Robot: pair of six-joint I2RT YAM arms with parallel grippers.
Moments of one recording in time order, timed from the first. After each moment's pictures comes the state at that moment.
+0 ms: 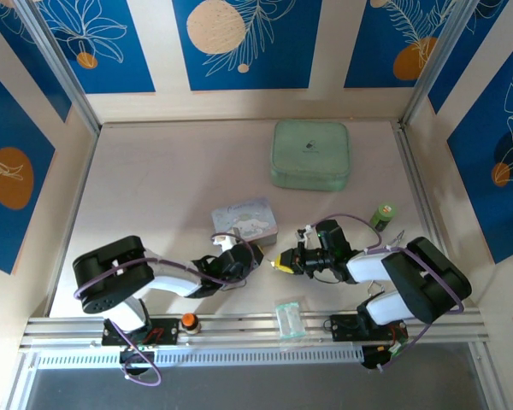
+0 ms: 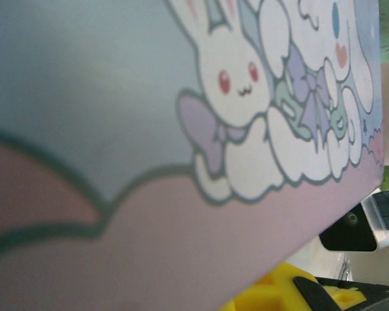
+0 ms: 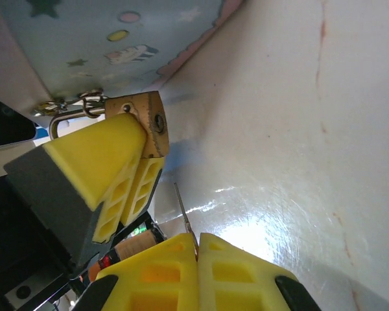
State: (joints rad) left arm -1.12 1.61 0.49 0.48 -0.35 -1.41; right arm 0.51 1.41 0.23 0.45 -0.79 1.10
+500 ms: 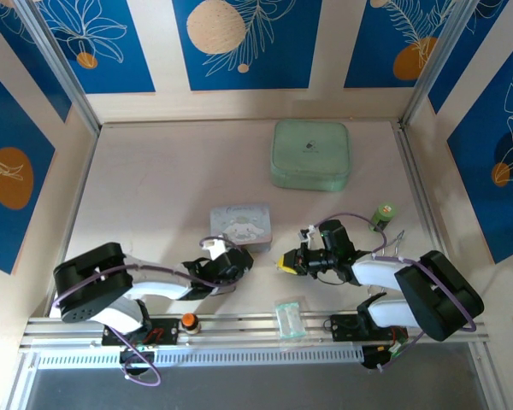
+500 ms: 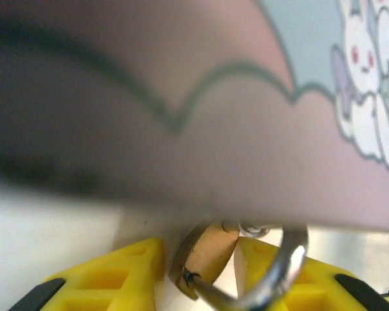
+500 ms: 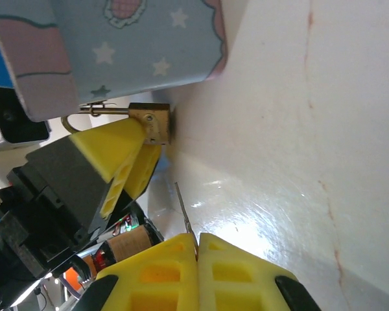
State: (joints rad) left arm -1.14 1.47 0.46 0.20 -0.41 -1.46; right arm 0.49 1.29 0.23 0.29 -0.77 1.04
